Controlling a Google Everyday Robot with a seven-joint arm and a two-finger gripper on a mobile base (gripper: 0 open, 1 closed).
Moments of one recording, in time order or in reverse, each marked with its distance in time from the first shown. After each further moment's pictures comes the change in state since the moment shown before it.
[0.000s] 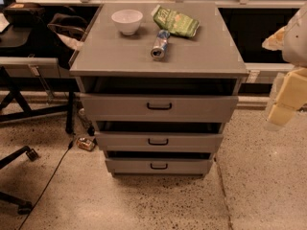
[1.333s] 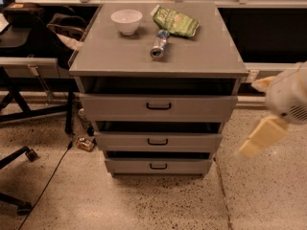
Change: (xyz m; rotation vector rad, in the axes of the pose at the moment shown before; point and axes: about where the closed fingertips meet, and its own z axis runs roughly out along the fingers) arm 0.010 0.029 0.081 -0.012 -0.201 0.167
